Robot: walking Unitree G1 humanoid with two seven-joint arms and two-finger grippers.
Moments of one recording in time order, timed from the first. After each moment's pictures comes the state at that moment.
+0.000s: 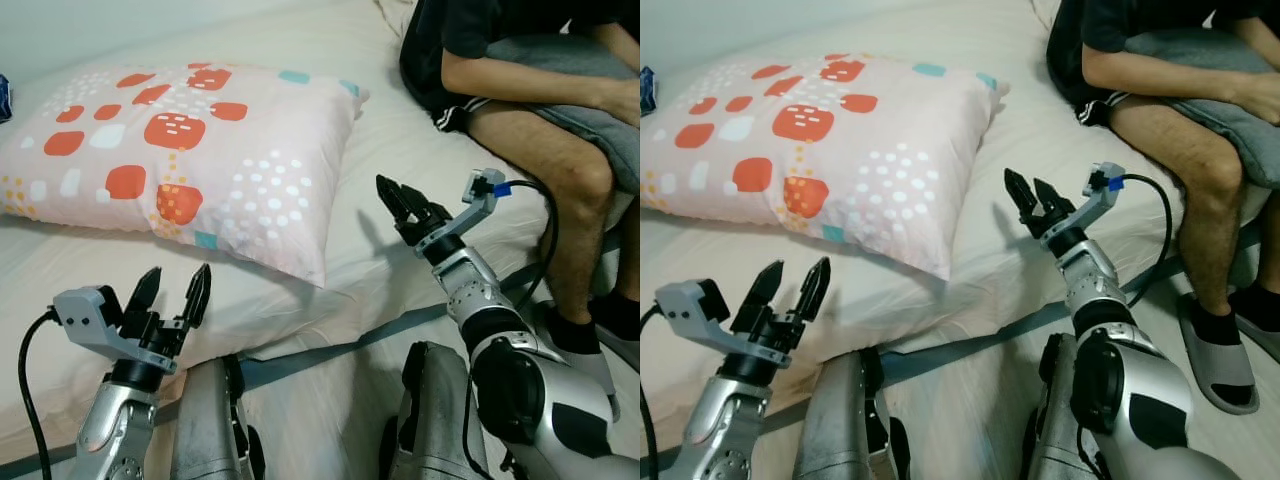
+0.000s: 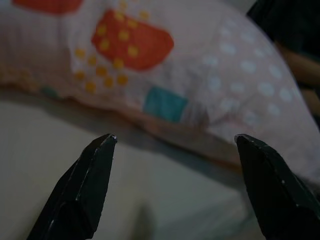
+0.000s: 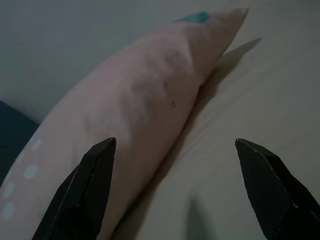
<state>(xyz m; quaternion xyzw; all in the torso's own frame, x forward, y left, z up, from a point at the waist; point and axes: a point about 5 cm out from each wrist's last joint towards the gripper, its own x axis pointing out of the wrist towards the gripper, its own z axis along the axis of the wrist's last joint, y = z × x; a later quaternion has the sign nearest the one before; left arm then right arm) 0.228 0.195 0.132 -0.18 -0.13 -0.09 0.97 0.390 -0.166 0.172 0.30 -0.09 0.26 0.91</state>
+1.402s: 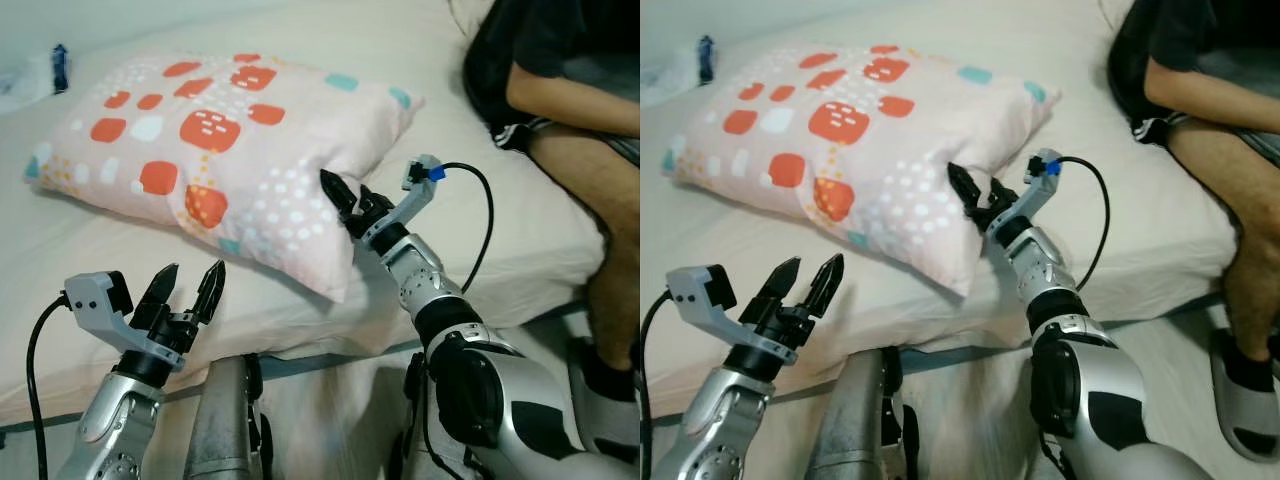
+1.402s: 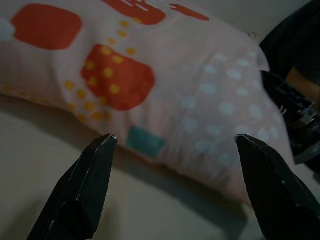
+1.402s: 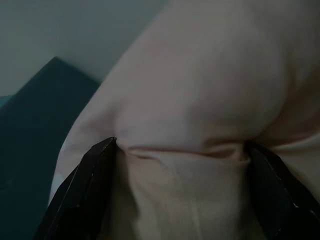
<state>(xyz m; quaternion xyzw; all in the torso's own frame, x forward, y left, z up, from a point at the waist) 0.234 0.183 0.152 -0.20 -0.12 -0.13 0.96 0.393 -0.087 0.178 0.34 -0.02 0.33 0.88</state>
